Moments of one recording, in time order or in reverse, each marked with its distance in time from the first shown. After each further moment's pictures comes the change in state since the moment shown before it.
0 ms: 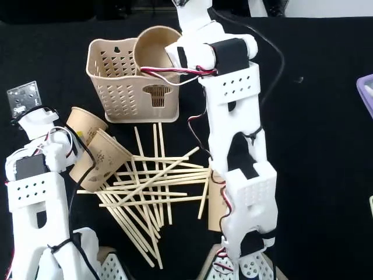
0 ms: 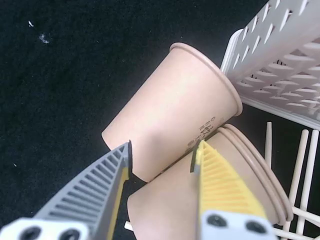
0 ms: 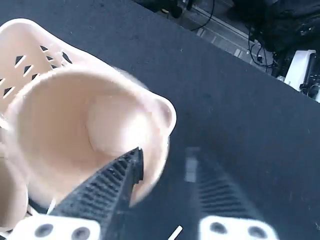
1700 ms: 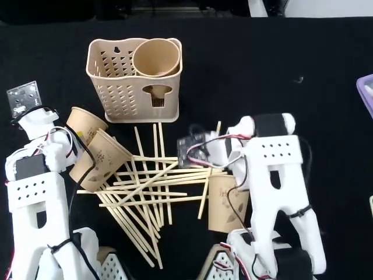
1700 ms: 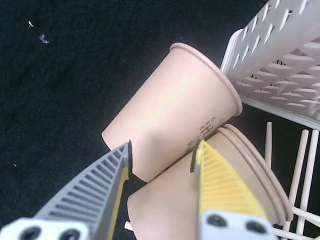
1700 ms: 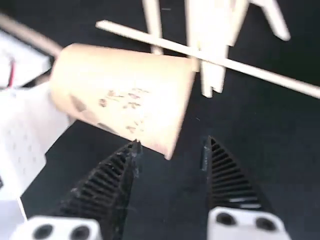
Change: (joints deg) left arm 0.0 0.0 0.0 0.0 0.0; right arm 13.4 -56.9 101.8 3.0 78.9
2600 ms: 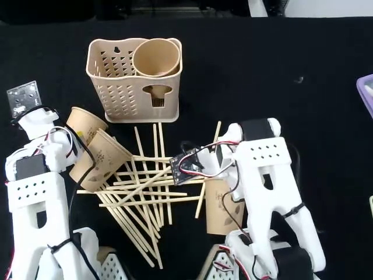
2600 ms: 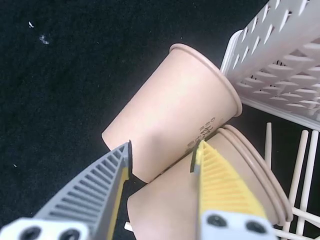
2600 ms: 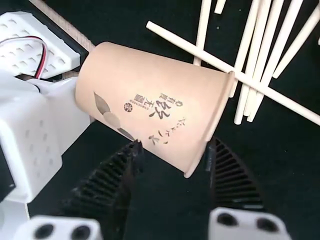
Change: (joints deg) left arm 0.0 0.0 0.0 -0.2 0.0; right arm -4.0 0.4 5.2 0.0 1.8
